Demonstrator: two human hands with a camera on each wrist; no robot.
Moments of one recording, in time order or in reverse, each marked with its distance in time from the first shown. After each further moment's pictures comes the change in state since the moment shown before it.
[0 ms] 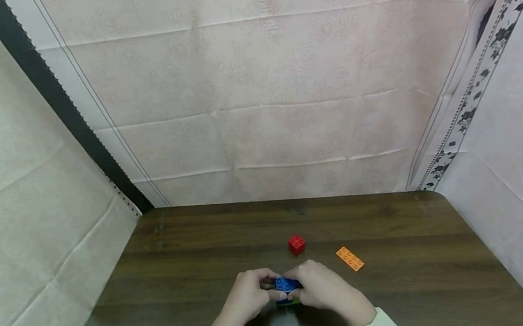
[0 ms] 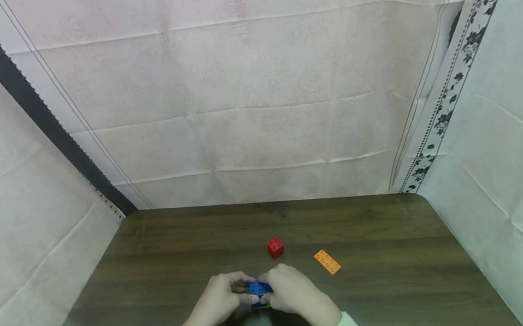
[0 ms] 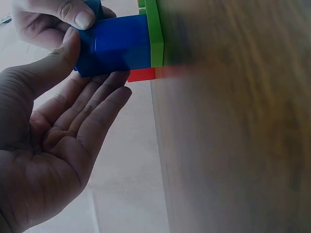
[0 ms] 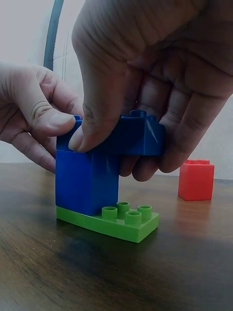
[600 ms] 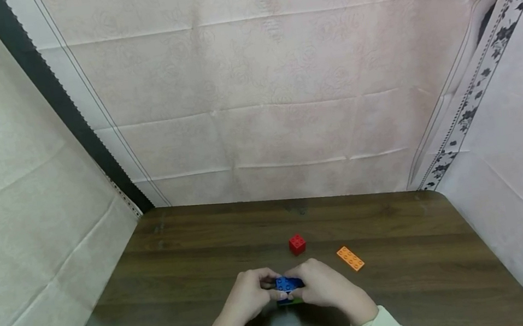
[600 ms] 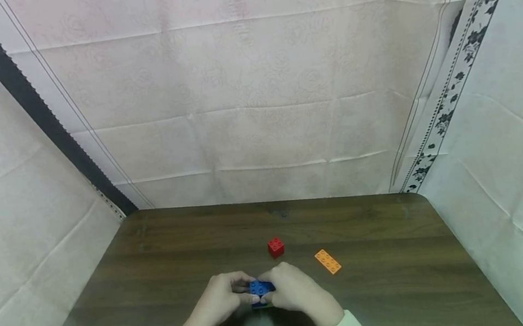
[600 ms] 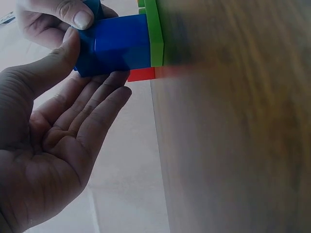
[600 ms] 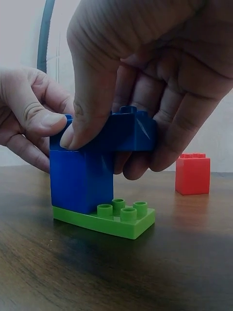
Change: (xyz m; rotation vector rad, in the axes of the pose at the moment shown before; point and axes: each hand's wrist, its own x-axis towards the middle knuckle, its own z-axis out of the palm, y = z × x) left_hand -0.001 0.002 -0.001 -0.004 -0.002 -0.009; right_hand 0.000 0.008 0.000 0.104 -0.030 -0.001
